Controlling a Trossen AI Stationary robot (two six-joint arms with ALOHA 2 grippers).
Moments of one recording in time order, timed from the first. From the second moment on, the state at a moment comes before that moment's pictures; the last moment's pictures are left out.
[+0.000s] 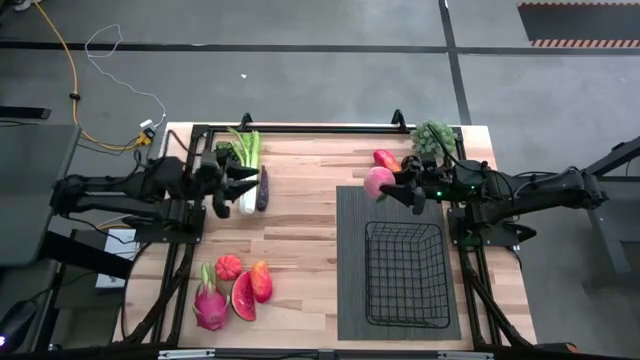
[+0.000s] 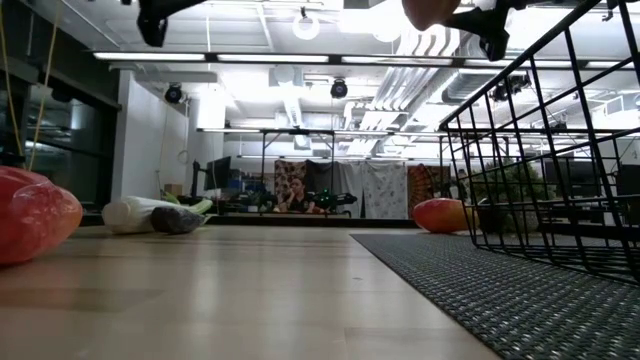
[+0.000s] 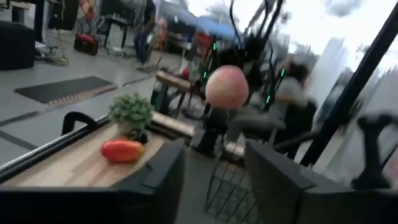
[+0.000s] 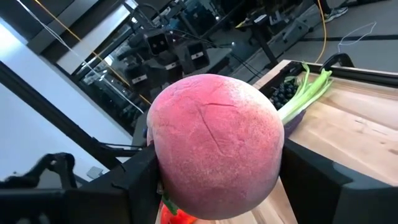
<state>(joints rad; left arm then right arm) 0.14 0.59 0.57 0.02 -0.14 -0.30 0.03 0.75 0.62 0.09 0.16 0.66</state>
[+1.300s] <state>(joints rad) 0.14 0.69 0.63 0.03 -0.15 -0.23 0.66 1.30 0.94 -0.85 -0.19 1.15</state>
